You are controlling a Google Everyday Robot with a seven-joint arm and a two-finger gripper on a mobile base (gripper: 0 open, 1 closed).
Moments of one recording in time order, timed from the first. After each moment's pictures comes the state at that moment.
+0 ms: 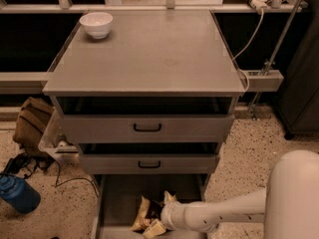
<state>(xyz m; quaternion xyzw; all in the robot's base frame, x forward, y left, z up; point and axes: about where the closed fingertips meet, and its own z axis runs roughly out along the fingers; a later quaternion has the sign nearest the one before) 0.462 0.011 0.309 -0.47 0.80 0.20 0.32</state>
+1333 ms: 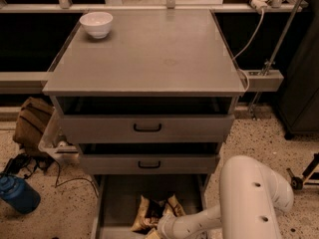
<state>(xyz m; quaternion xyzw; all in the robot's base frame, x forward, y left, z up) 0.465 0.014 0.160 -0.42 0.84 0.16 0.29</state>
